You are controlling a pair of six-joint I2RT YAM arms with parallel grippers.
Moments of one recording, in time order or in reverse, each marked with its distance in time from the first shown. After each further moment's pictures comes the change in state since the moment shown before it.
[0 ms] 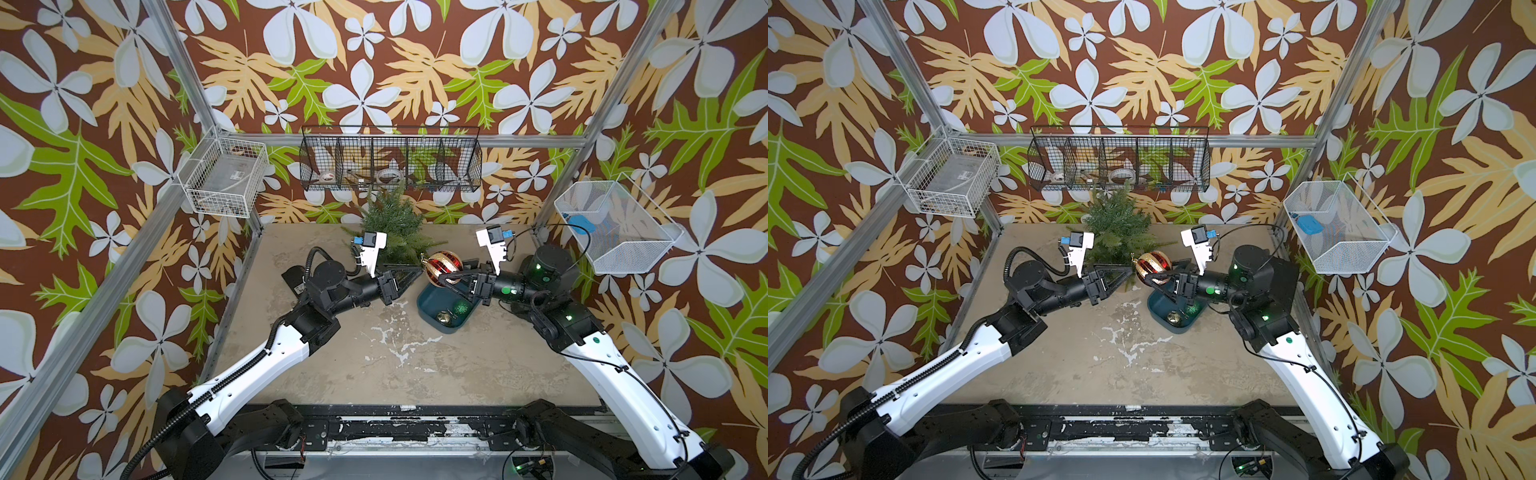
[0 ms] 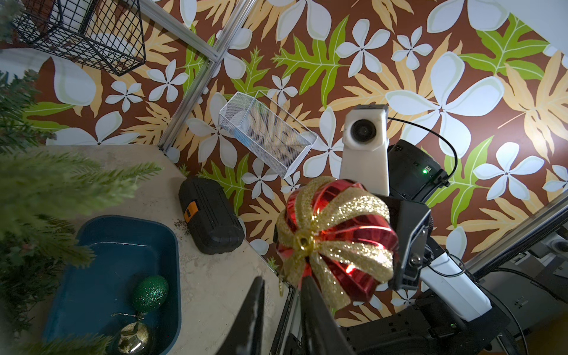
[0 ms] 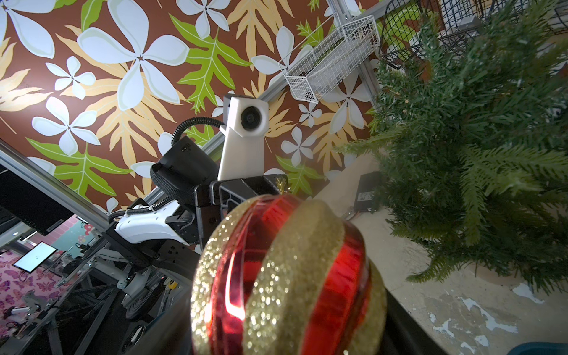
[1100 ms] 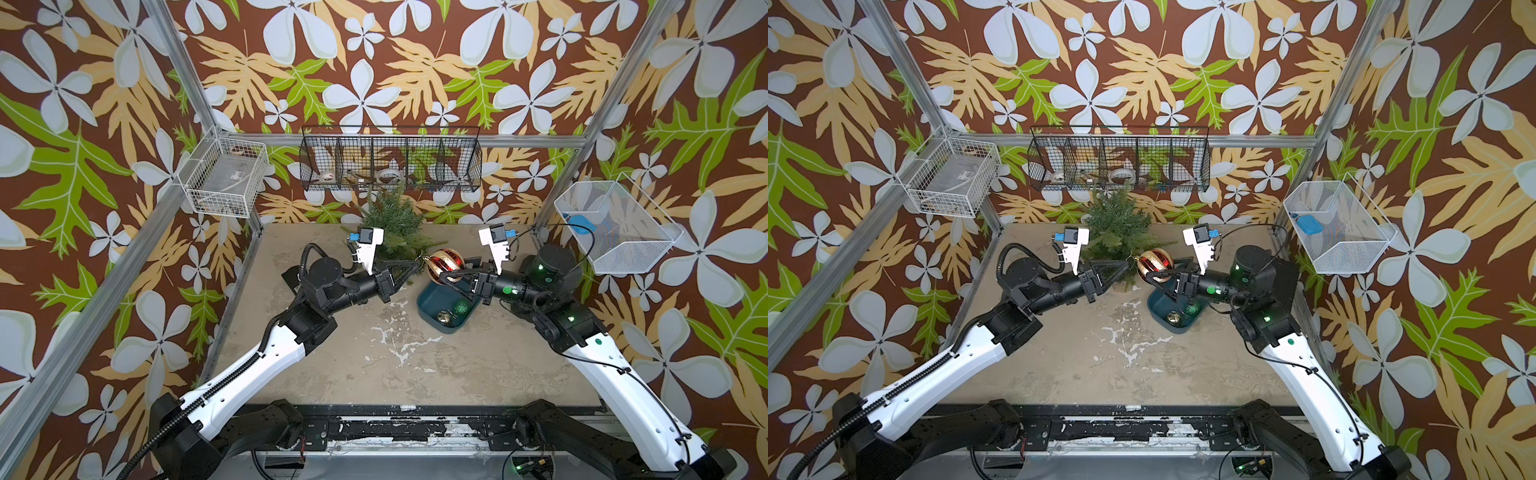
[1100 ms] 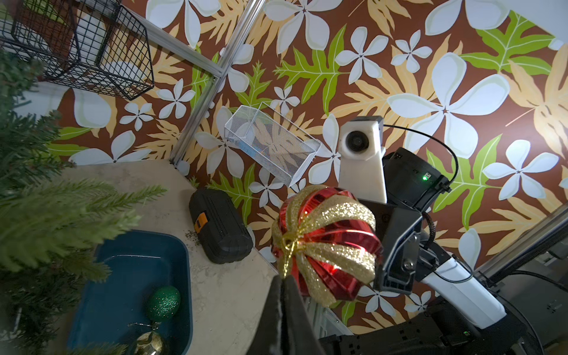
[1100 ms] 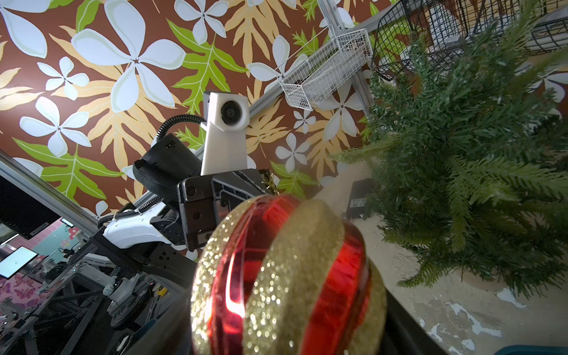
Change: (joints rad) left arm 0.000 -0.027 0.058 -0.094 -0.056 0.078; right arm 0.000 -0.002 0.005 0.000 0.035 -0.020
